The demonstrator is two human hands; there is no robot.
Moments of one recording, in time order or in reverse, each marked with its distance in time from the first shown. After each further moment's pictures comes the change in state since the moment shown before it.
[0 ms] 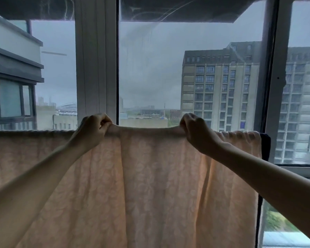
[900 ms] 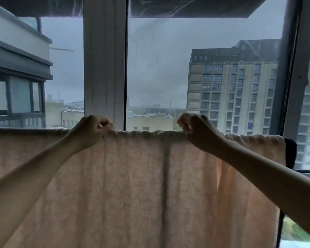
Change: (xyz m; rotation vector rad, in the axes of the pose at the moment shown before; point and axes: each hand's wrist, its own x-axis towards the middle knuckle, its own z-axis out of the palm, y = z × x) left_hand 0.006 -0.033 -0.008 -0.017 -0.173 -0.071; right_hand 0.026 -0.016 0.019 0.146 -0.056 0.052
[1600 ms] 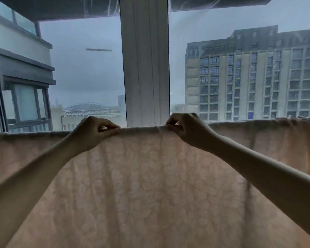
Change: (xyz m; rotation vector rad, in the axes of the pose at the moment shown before) left_hand -0.041 -0.185 -0.128 -0.076 -0.093 0.073; right_hand 0.069 -0.214 0.122 0.109 0.005 -0.092
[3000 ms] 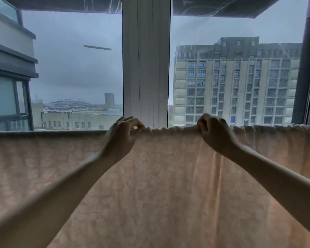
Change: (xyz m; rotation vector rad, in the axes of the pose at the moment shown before) left_hand 0.006 0.027 0.048 -0.064 0.304 0.235; right_hand -0.024 0.019 -0.019 -0.269 0.203 0.291
